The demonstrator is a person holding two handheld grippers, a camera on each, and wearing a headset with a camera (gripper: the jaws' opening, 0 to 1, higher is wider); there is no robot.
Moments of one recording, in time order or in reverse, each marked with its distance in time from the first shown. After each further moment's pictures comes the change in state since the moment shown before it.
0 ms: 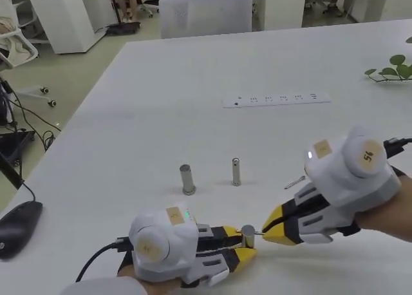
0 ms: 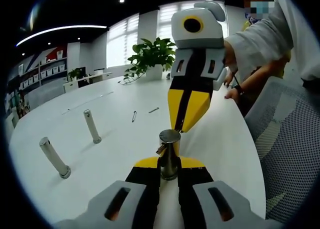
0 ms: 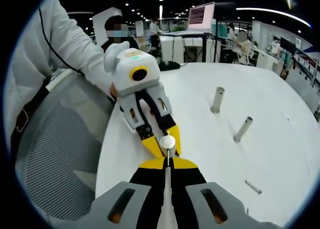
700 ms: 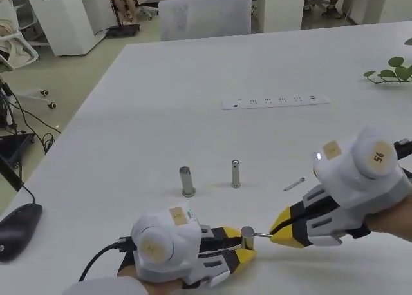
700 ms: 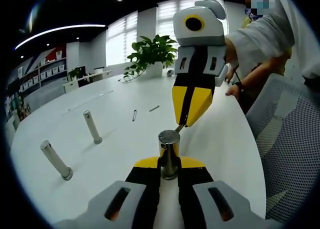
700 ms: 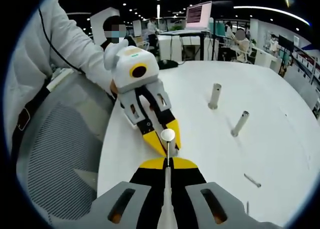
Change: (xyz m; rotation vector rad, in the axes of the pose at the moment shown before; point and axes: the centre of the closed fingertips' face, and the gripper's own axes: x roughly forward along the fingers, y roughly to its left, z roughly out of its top) left arm 0.001 0.001 0.000 0.017 0.030 0.010; right arm -0.007 -0.001 -0.006 0.019 0.010 -0.010
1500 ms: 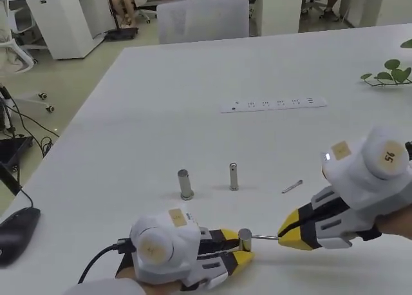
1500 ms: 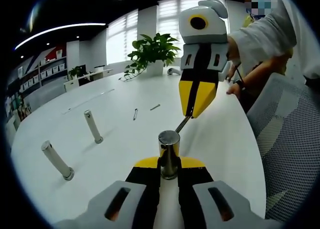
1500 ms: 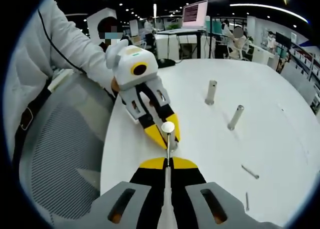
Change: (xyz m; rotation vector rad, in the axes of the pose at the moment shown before) left arm 0.000 0.001 0.000 0.000 0.019 0.006; right arm -0.012 -0.001 -0.009 0.025 0.013 -0.013
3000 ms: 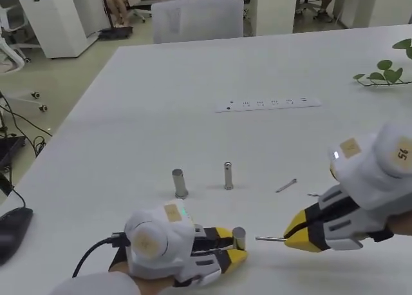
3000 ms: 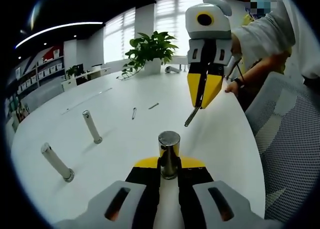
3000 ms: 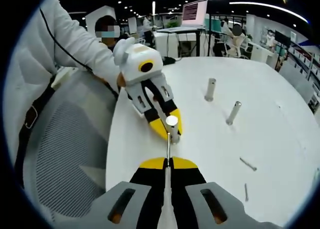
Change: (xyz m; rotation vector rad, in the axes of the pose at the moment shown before) left arm 0.000 0.001 -0.001 0.003 0.018 -0.016; right arm -0.017 0.006 -0.007 0.005 0.024 -0.014
